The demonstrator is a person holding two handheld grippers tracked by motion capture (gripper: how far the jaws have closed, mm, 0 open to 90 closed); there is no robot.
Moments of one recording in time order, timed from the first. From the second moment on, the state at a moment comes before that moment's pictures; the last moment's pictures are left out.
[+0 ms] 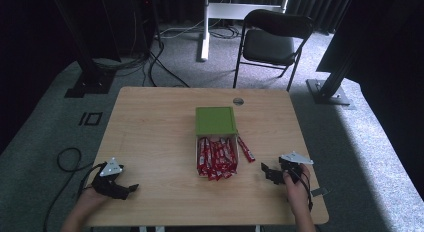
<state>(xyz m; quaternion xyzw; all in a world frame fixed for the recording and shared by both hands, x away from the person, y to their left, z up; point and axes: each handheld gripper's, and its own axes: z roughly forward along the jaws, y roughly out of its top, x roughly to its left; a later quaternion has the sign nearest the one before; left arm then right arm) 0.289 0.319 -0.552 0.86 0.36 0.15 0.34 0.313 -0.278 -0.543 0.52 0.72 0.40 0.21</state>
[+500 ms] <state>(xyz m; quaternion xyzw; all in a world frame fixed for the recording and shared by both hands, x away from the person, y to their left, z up) 0.289 0.320 -0.552 0.86 0.36 0.15 0.34 0.292 -0.304 -0.550 0.49 0.75 0.38 0.21</state>
